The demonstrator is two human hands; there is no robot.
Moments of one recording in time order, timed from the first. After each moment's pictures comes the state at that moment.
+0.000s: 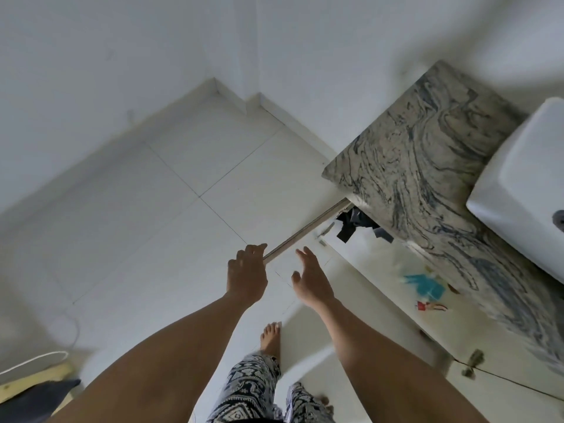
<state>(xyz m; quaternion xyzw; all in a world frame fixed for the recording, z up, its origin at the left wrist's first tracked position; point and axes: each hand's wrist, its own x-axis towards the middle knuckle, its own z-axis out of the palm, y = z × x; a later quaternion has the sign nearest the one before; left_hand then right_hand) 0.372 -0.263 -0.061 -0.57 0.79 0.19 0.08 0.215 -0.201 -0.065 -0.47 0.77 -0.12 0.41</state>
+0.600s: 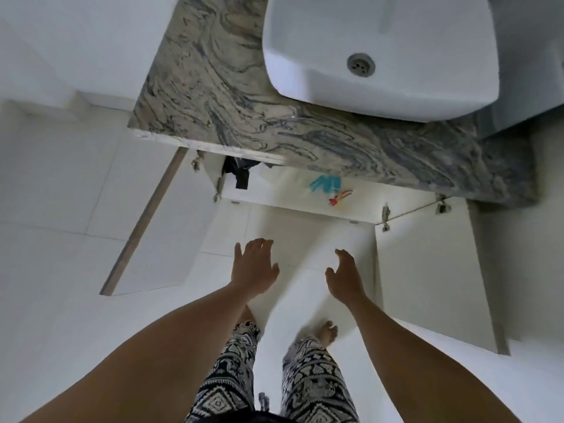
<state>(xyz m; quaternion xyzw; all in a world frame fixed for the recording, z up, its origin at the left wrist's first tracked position) 0.209 -0.084 -0.081 -0.25 0.92 0.23 0.20 0.093 0.112 -0.086 -0.09 0.91 -0.21 0.35</state>
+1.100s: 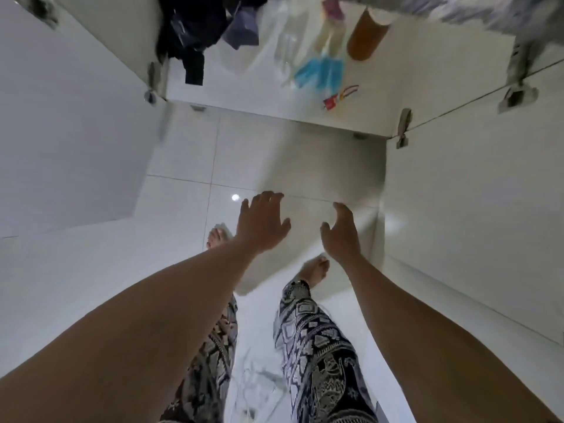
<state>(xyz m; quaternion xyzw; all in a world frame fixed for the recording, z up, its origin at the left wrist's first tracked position) 0.146 0.047 -0.281 -0.25 0.89 0.26 0.26 0.062 0.216 -0.294 -0.04 0.89 -0.23 0.38</state>
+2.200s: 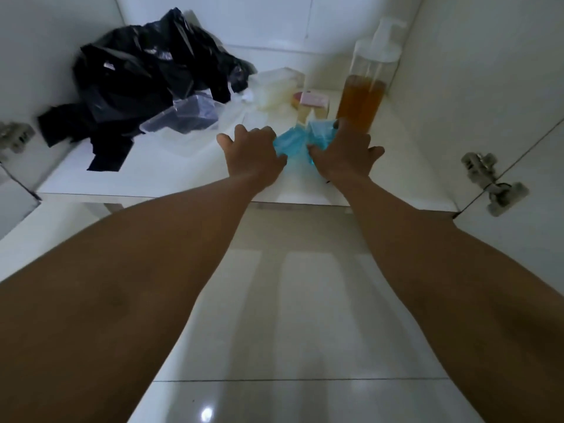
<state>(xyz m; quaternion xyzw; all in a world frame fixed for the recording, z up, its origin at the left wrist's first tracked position) -0.150 -0.107 -0.581 -0.26 0.95 0.04 -0.17 -0.236 0.027 -0.577 -0.13 0.96 -0.23 -0.13</state>
